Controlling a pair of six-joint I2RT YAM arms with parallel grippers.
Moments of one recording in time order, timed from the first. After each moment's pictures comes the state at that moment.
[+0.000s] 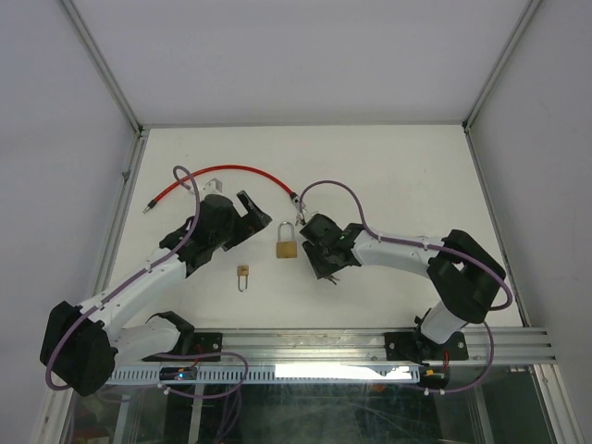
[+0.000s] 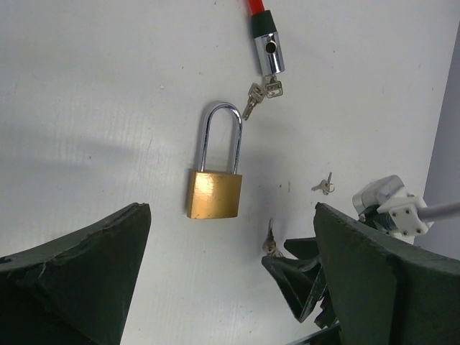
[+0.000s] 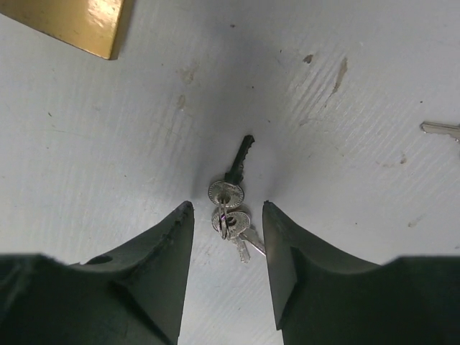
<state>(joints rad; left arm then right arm) -0.56 1.10 0.73 -0.27 -0.11 -0.97 0.94 1.60 0.93 -0.52 0.15 0.41</state>
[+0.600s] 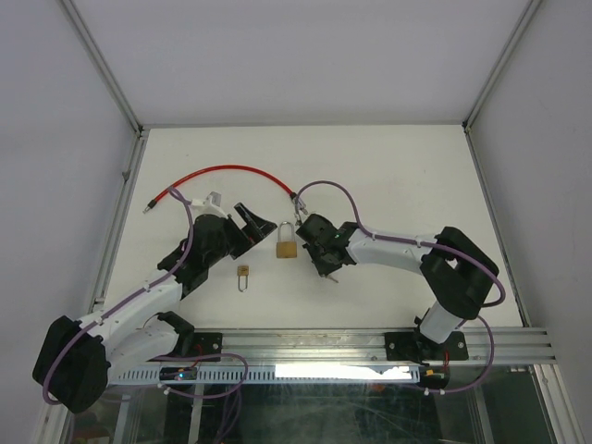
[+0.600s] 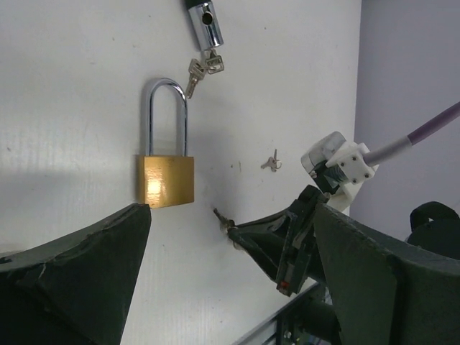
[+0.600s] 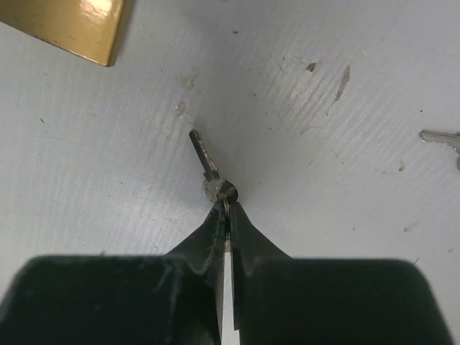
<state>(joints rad) -0.56 0.96 0.46 0.07 0.01 -1.03 0.95 1.65 0.98 -0.56 0.18 0.40</state>
